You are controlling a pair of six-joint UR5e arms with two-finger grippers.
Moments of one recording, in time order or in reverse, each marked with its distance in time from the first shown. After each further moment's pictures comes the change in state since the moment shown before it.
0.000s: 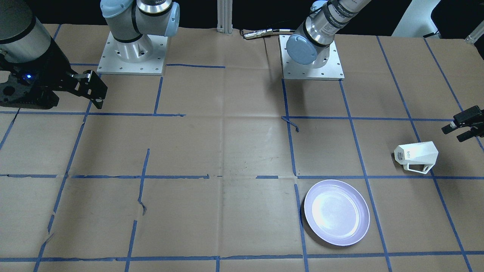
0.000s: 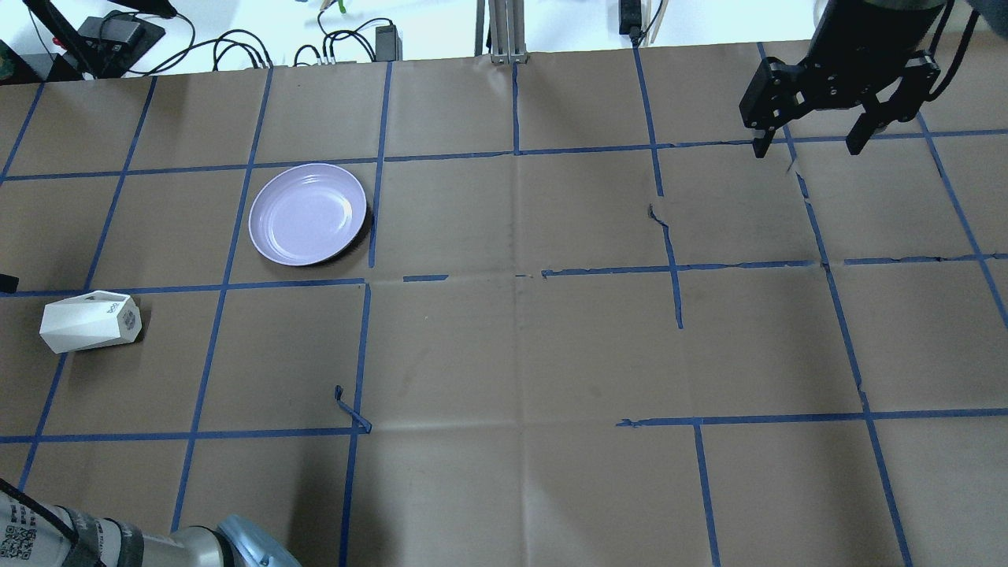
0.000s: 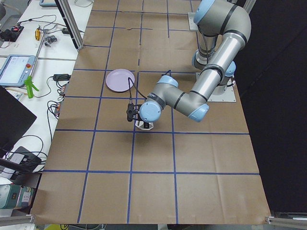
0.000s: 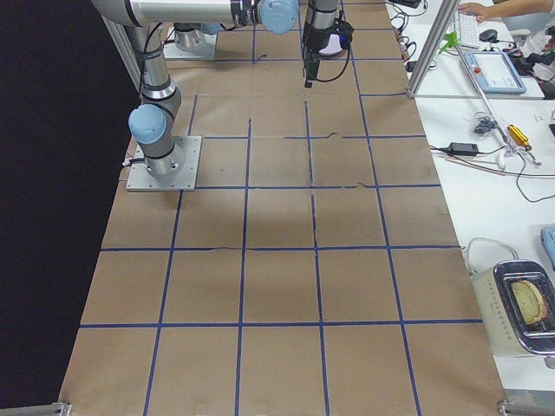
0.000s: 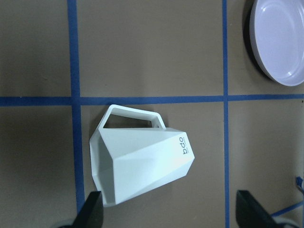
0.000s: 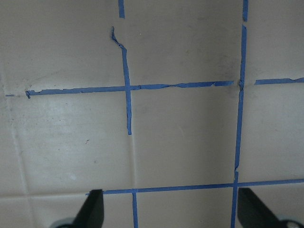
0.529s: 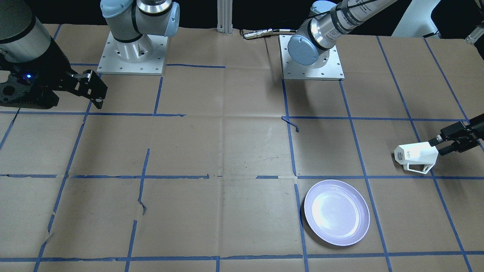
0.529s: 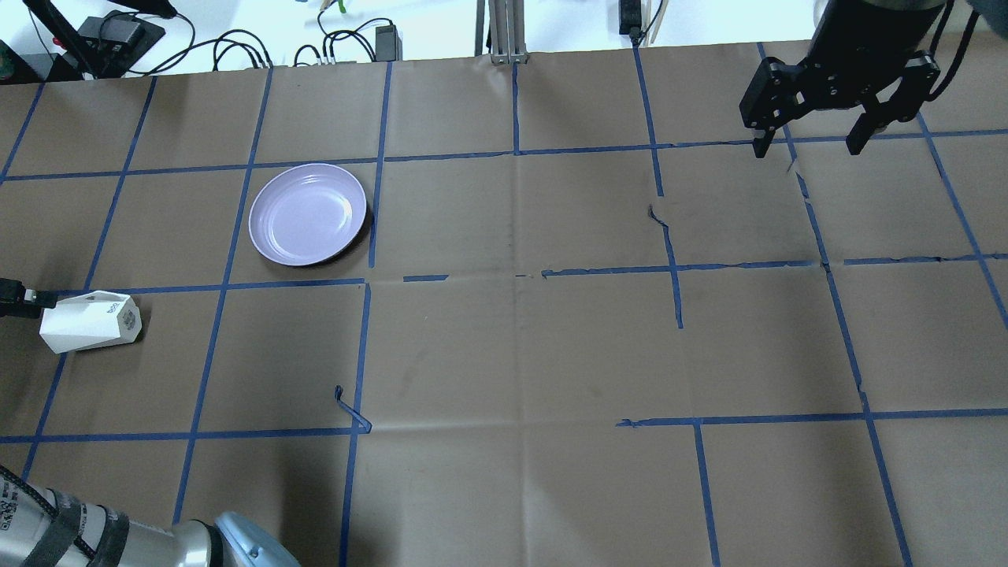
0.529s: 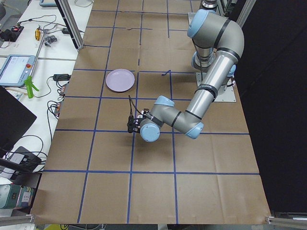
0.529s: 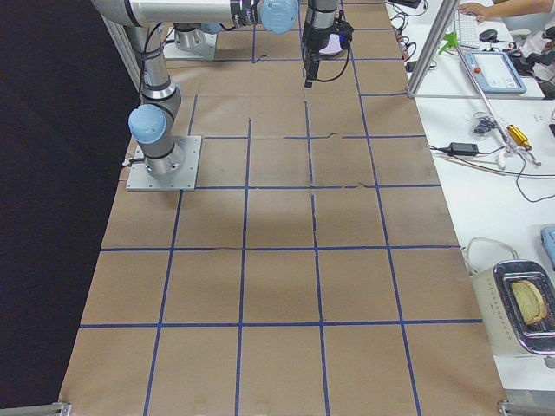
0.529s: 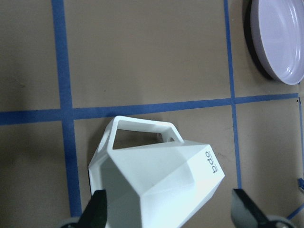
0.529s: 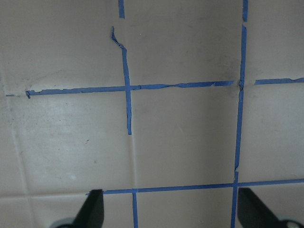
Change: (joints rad) left arm 0.020 -0.128 -0.006 -0.001 -0.073 0.136; right arm 0.000 0.000 0.000 0.000 0.000 0.000
